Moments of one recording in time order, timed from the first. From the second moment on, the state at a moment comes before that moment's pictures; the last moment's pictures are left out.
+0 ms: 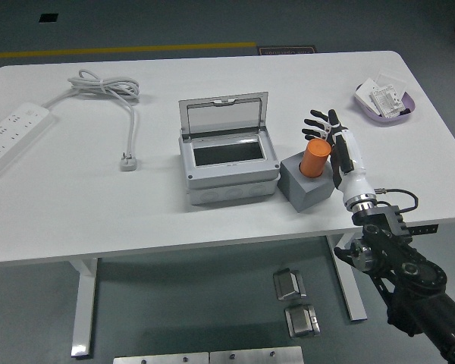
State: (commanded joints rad) left arm 0.05 0.11 -1.80 -0.18 1.89 -0.11 0.36; right arm 0.35 -0.10 1.11 0.90 -1.01 -0.15 0.50
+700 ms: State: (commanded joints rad) left arm 0.05 0.11 -1.80 -0.18 1.90 -0.11 0.36; right arm 0.35 -0.11 1.09 0.89 -1.09 -0.17 0.45
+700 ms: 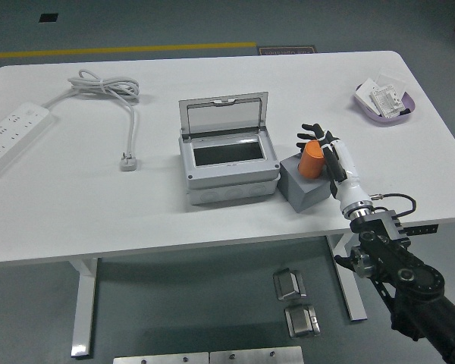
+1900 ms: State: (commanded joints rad) left arm 0.05 0.11 -1.80 -0.18 1.90 -0.11 0.36; right arm 0.35 -0.11 1.08 0.89 -1.08 -0.18 0.41
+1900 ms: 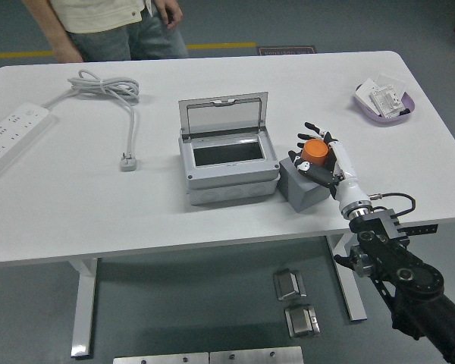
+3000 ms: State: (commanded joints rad) left arm 0.04 0.11 -1.81 -0.18 1.90 -0.11 0.35; right arm 0.36 -0.11 1.08 0.91 -1.06 -0.19 0.38
